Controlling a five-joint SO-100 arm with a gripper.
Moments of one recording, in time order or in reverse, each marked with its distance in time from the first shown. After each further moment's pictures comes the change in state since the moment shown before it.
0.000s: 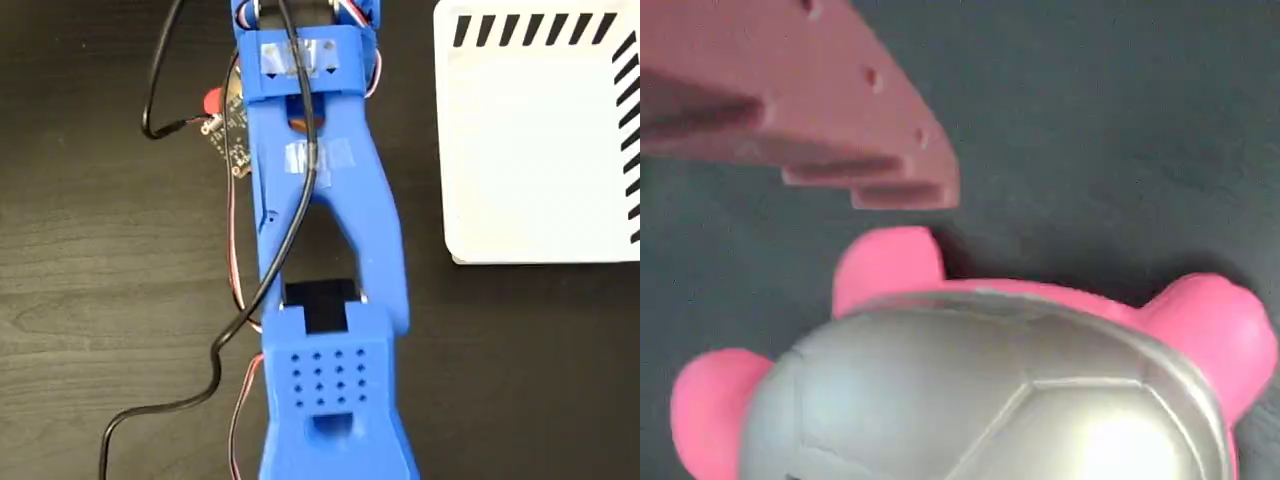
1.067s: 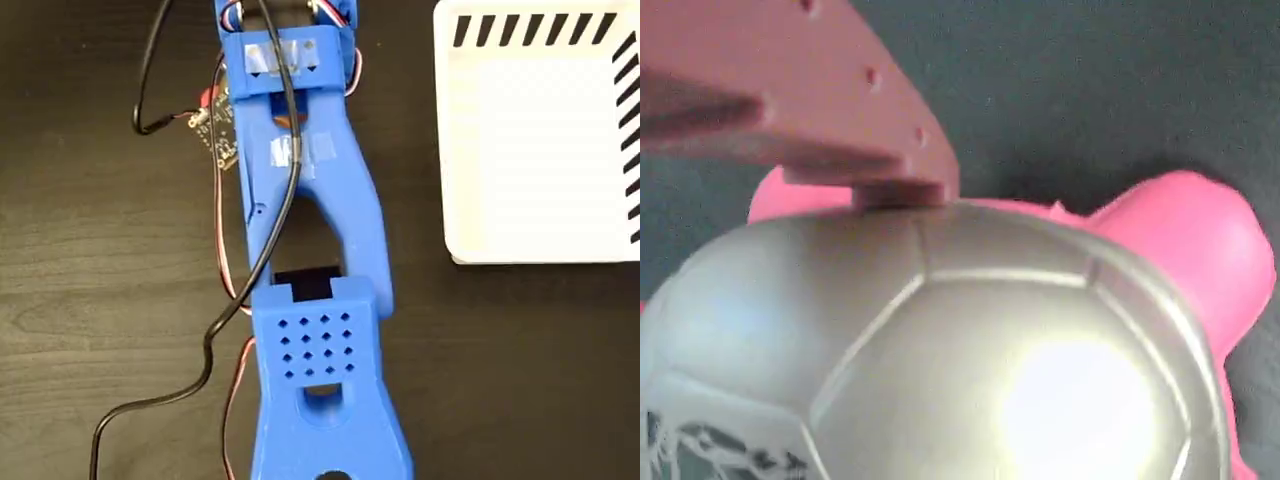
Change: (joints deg) arm -1.7 -9.5 -9.4 -2.0 2.4
